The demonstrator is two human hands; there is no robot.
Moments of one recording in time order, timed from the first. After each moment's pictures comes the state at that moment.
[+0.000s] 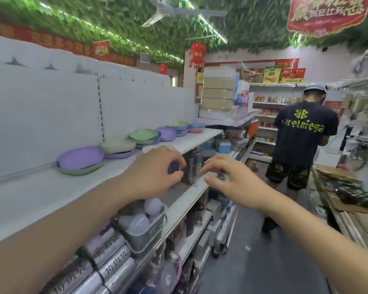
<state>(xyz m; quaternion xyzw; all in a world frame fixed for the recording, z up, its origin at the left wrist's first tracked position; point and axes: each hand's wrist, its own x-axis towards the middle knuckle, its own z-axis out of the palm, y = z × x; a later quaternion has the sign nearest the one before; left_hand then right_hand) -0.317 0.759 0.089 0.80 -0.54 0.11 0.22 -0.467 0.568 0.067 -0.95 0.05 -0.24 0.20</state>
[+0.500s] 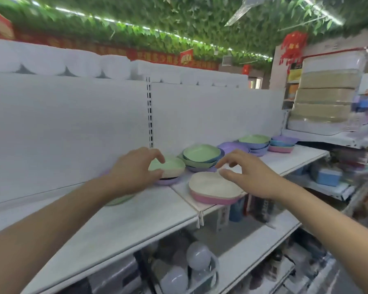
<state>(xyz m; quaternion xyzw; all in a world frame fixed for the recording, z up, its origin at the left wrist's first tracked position) -0.096 0.743 0.093 0.94 -0.26 0.13 0.16 -0.166 0.443 0.081 -0.94 -0.10 -0.20 0.24</state>
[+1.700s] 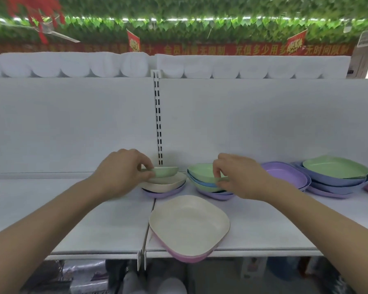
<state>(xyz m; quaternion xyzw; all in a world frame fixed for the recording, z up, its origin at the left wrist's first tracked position) -0.068 0.632 0.097 0.97 0.06 0.20 0.09 0.061 0.353 0.075 -0.91 -0.39 -0.16 0.04</state>
